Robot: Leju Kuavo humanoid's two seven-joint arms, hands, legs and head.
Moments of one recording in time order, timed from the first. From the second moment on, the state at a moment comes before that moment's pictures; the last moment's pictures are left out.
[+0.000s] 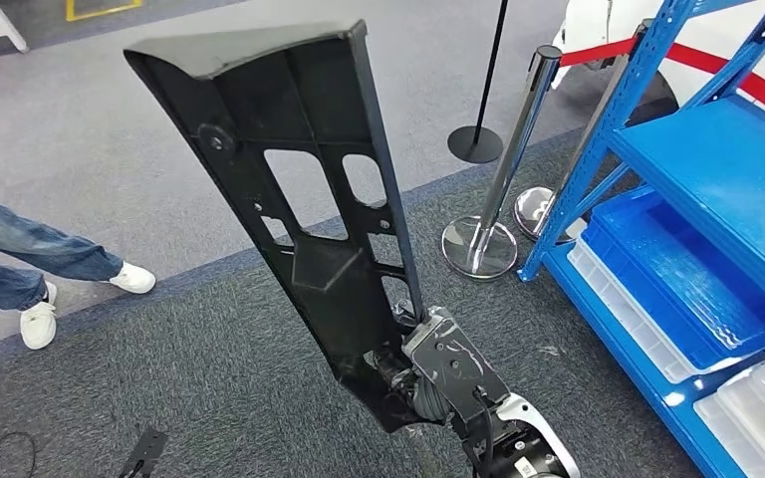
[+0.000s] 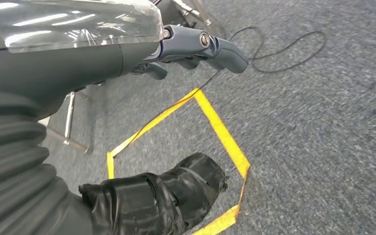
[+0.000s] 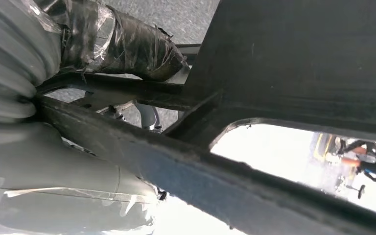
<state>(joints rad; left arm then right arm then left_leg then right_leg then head) -0.16 -0.09 1.25 -0.10 -1.57 0.41 -0.19 -0.32 -0.23 0.83 -1.69 0.12 -0.45 0.23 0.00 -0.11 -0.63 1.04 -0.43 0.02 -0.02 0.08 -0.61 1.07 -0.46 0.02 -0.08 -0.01</state>
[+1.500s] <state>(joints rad) -0.16 -0.11 1.20 -0.10 -1.57 0.40 -0.17 -0.27 -0.25 0.80 -1.77 0.19 -0.49 0.20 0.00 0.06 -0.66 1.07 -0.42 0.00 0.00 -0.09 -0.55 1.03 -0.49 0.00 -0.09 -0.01</state>
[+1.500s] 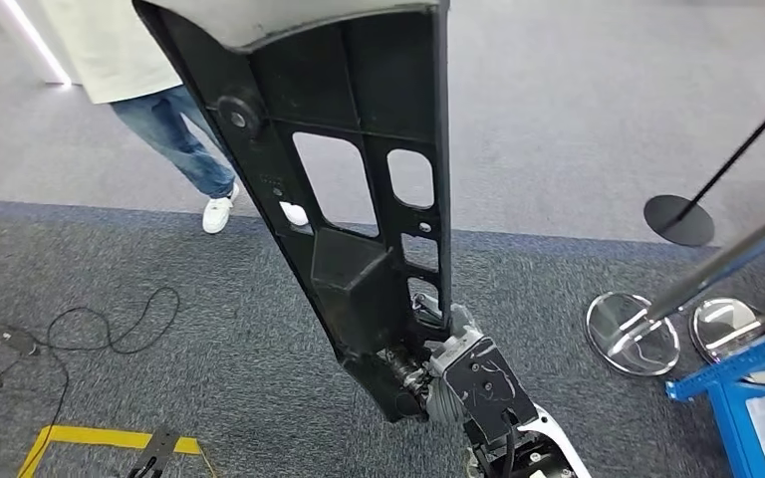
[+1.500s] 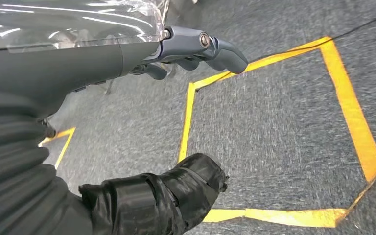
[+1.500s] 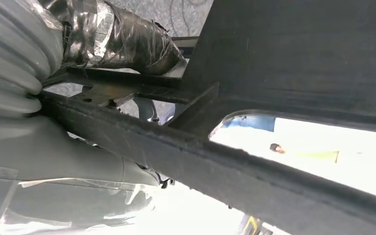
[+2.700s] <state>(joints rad) -0.16 -0.11 1.19 -0.10 -1.57 0.39 -0.17 -0.26 -0.25 0.79 -1.79 0.21 -0.49 0.20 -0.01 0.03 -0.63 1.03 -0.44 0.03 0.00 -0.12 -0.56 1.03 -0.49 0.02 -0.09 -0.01</state>
